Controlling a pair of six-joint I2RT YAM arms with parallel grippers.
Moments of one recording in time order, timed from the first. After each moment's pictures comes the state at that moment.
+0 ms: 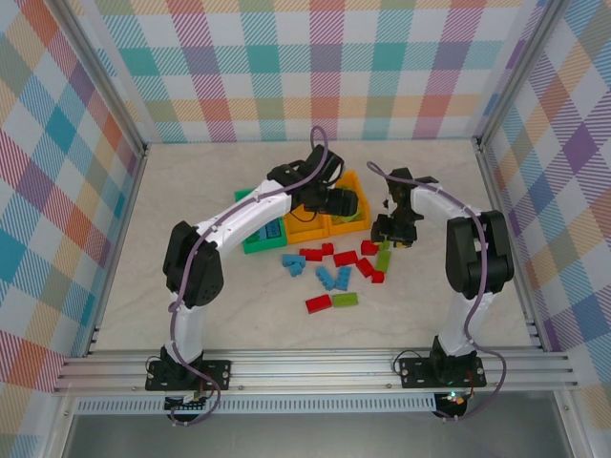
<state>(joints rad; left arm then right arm) -0.72 2.02 1.87 -0.79 0.09 -0.47 0.24 1.88 1.33 -0.94 -0.15 0.28</state>
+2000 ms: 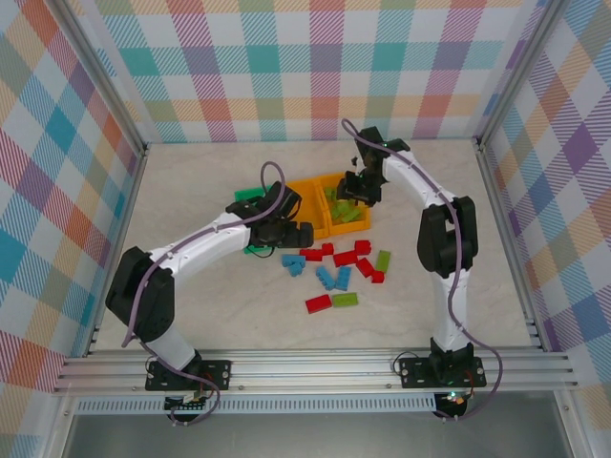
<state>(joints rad) -0.65 1.63 1.25 -0.71 -0.05 -0.59 0.36 2.16 1.93 -1.06 -0.27 0.44</state>
